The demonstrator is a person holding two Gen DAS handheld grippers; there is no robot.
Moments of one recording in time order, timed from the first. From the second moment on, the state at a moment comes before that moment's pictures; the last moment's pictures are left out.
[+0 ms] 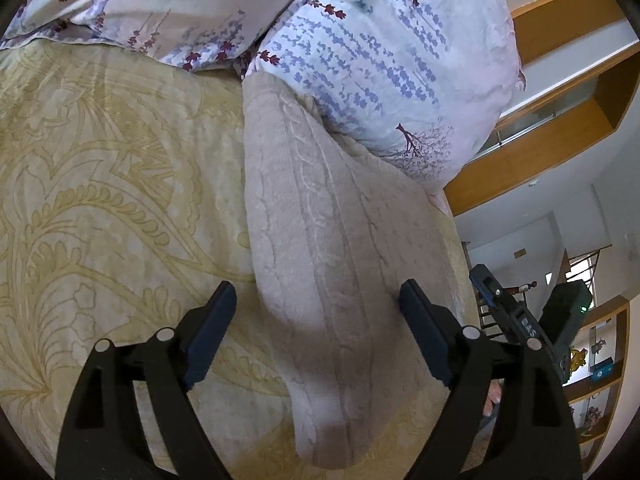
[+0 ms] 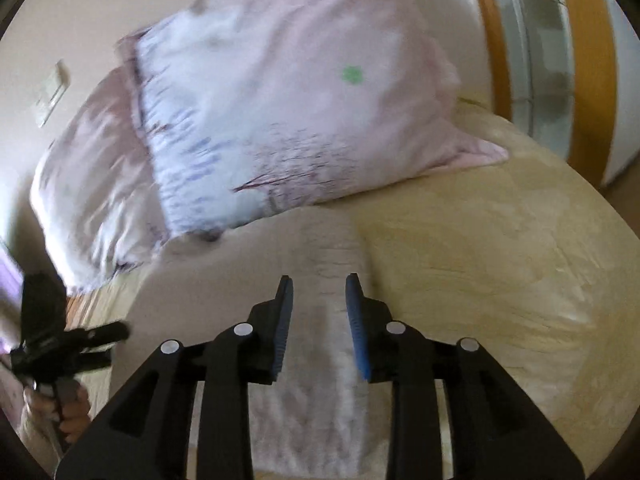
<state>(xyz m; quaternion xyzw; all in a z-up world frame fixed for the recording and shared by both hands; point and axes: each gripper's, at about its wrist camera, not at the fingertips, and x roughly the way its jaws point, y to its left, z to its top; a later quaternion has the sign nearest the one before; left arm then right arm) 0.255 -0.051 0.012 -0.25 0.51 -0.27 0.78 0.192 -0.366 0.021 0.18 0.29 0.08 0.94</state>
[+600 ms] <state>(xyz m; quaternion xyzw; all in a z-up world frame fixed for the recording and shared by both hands) 0.265 -0.051 0.005 -0.28 0.52 -0.30 0.75 0.236 -0.430 -0.020 0.36 0.38 0.12 0.84</state>
